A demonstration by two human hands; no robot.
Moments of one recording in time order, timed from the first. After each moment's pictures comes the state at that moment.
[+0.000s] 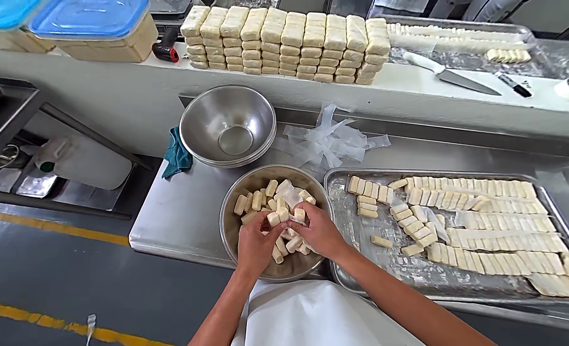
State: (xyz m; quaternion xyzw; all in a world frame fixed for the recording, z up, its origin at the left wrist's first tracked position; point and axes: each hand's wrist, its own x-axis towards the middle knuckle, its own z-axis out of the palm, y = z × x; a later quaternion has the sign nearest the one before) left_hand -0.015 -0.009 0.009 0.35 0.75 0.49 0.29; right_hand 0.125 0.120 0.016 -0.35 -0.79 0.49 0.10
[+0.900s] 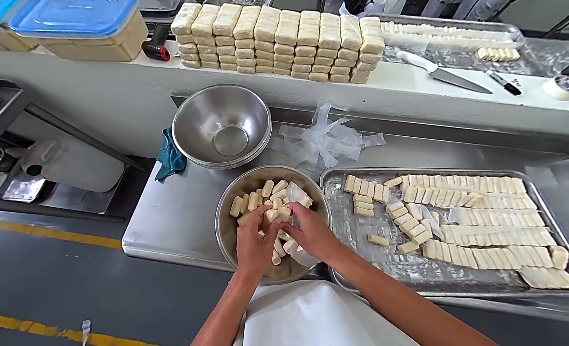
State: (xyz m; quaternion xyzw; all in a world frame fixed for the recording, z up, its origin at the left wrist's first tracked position) left_hand -0.009 -0.002 0.012 0.38 0.72 0.54 0.22; right_hand 0.114 0.117 0.020 -0.31 -0.83 0.46 0.08
